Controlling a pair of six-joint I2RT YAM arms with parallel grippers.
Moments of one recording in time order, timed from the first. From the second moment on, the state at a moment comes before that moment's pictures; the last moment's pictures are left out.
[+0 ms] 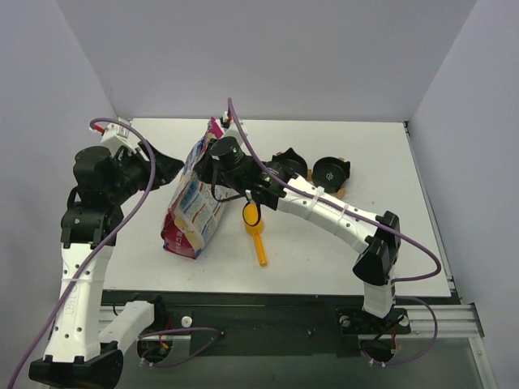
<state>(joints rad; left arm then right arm) -0.06 0.94 1.27 -0.62 0.34 -0.57 1.03 1.88 1.90 -0.42 0.34 0.84</state>
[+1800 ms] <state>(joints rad) -0.18 0.96 1.15 -0.59 0.19 -0.49 0.97 1.81 1.73 -0.25 0.15 0.97</state>
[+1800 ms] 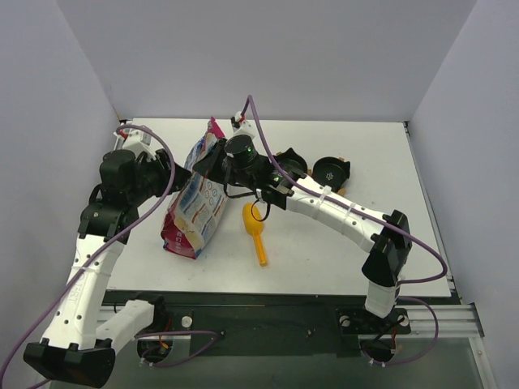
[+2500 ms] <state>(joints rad) -0.18 1.00 1.19 -0.56 0.13 -0.49 0.97 1.81 1.71 -0.20 0.14 0.99</state>
